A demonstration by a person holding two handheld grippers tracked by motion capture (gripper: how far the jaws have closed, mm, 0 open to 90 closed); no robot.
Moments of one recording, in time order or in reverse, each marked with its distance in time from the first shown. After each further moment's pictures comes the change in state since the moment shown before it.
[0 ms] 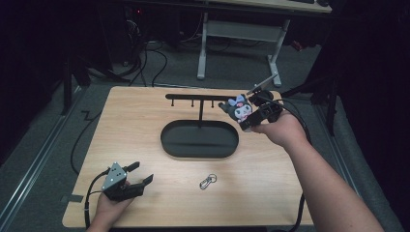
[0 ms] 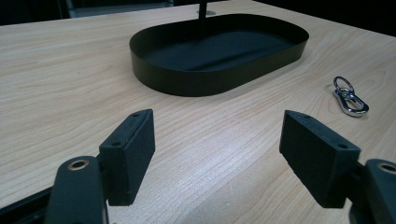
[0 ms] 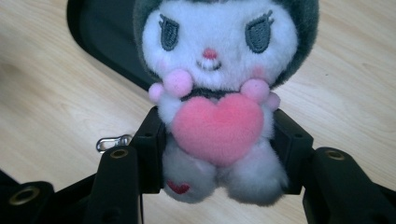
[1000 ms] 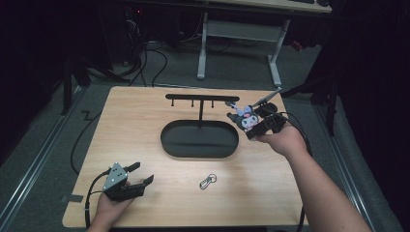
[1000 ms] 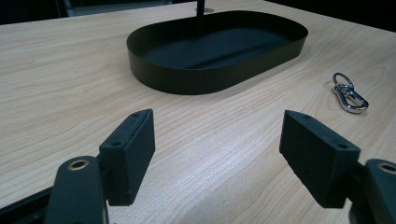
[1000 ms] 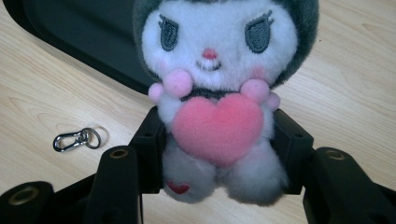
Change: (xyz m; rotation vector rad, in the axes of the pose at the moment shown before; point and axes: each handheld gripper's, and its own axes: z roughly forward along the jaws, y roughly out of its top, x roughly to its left) left arm -0.001 0.000 0.001 0.011 -0.003 0.013; right arm -0.027 -0.029 0.044 0.030 -0.017 0.055
